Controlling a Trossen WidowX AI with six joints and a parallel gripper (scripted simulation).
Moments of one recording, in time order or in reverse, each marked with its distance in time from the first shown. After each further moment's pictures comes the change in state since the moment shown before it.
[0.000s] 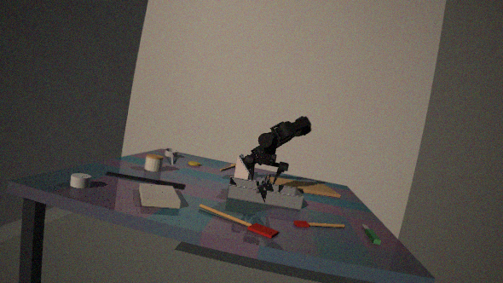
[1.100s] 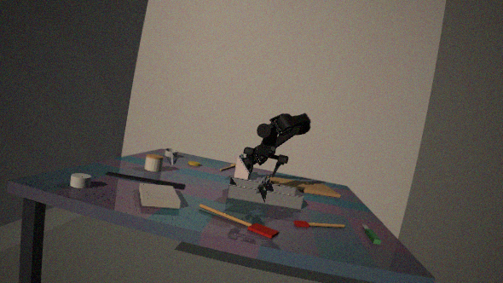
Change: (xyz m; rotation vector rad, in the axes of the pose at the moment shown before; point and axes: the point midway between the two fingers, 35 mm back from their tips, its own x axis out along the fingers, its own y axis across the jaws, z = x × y) arm -0.032 -0.009 0.006 0.034 -0.030 -0.023
